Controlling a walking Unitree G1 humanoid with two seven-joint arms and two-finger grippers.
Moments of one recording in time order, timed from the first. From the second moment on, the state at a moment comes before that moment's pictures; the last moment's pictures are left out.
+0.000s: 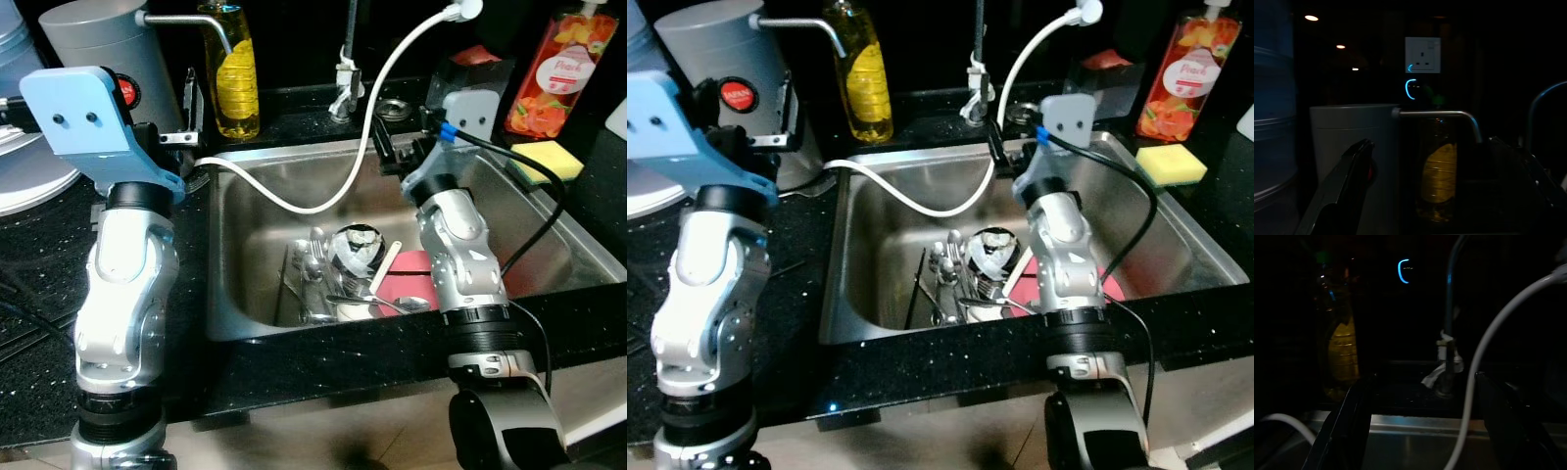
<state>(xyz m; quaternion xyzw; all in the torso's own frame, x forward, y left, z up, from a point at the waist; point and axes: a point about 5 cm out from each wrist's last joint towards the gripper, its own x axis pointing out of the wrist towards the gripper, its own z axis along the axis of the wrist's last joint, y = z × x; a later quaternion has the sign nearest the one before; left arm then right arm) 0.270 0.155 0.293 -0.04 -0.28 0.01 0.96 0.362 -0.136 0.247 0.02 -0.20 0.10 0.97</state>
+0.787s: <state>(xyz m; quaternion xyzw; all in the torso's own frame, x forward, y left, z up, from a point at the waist) 0.271 0.152 0.291 -0.03 -0.27 0.00 0.96 0.360 -0.138 0.239 0.02 -0.19 0.09 0.98</state>
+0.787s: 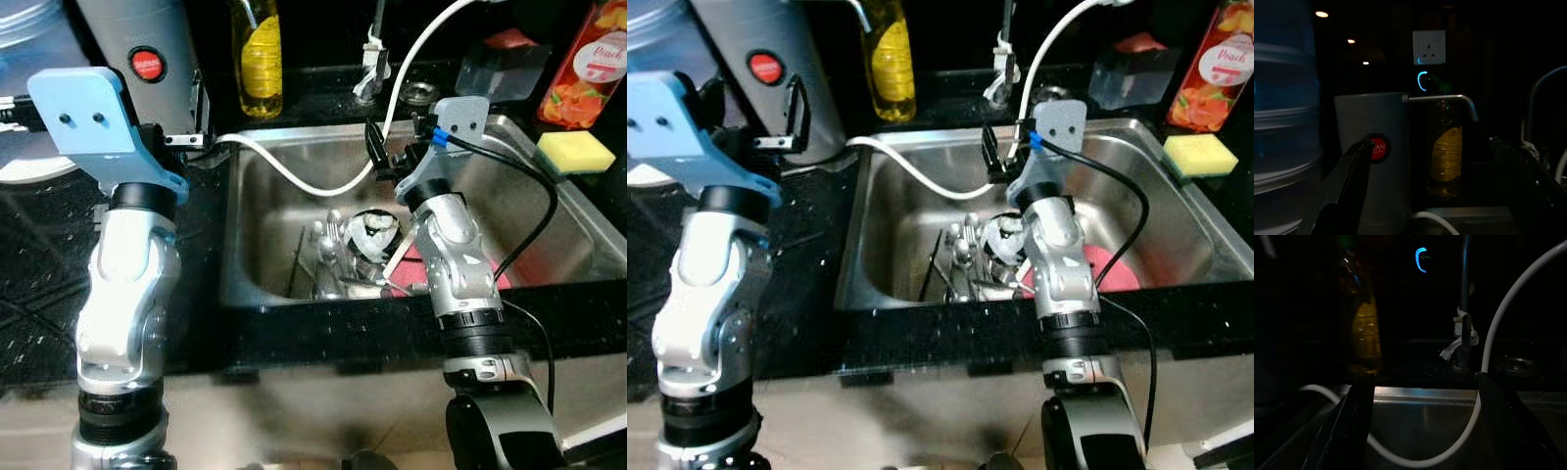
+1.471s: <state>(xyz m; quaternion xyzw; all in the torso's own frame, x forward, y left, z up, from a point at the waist) 0.273 0.154 0.289 -0.03 -0.26 0.00 0.96 0.359 -0.133 0.233 0.03 -0.18 0.09 0.98</state>
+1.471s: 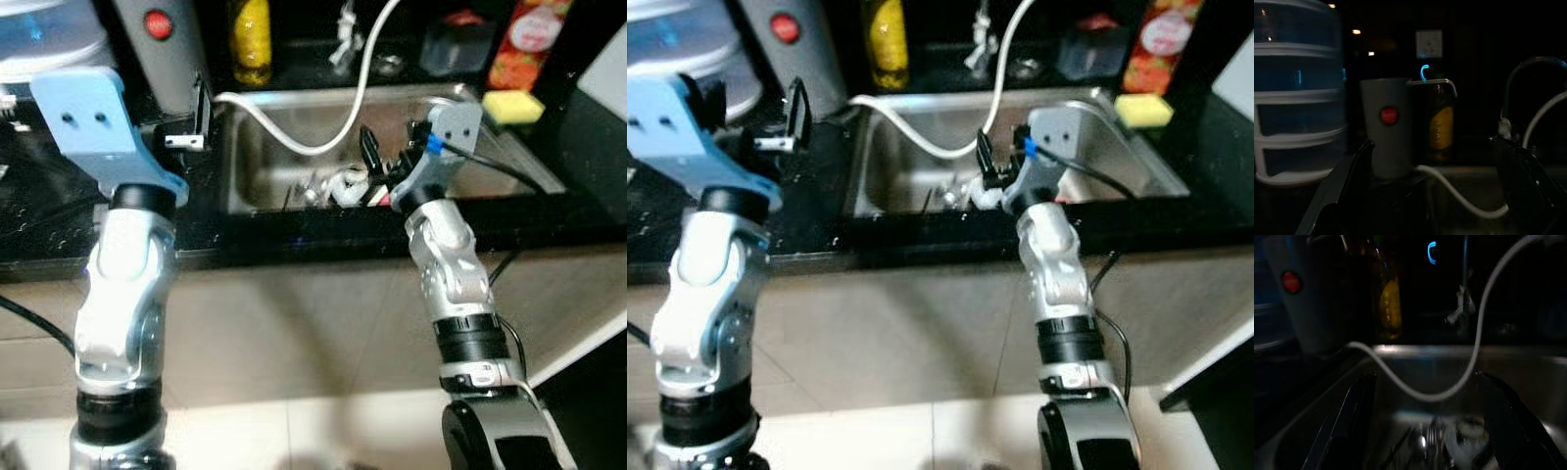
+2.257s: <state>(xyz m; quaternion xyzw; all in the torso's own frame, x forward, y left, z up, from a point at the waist) 0.280 0.148 0.264 0.01 -0.22 -0.01 0.98 0.359 -0.139 0.232 0.03 -0.18 0.09 0.98</state>
